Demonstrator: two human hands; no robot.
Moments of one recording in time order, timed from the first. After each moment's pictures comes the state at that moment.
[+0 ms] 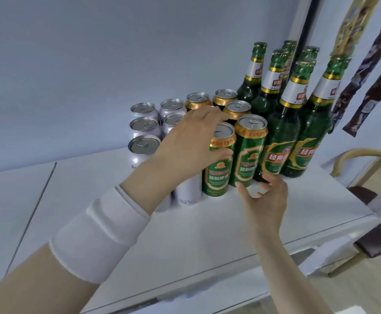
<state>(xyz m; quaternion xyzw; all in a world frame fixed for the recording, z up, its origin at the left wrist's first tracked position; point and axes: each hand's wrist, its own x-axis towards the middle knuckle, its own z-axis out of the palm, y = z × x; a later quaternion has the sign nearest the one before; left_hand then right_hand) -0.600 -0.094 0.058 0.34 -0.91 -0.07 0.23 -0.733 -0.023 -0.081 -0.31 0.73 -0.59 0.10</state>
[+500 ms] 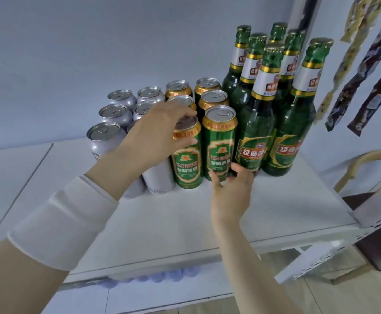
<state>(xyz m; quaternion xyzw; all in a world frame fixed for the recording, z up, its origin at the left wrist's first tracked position) -0.631 -0.097 0.047 0.43 -0.88 -0.02 0.21 -0.755 -0.047 -0.098 -0.36 0.75 -0.55 0.11</state>
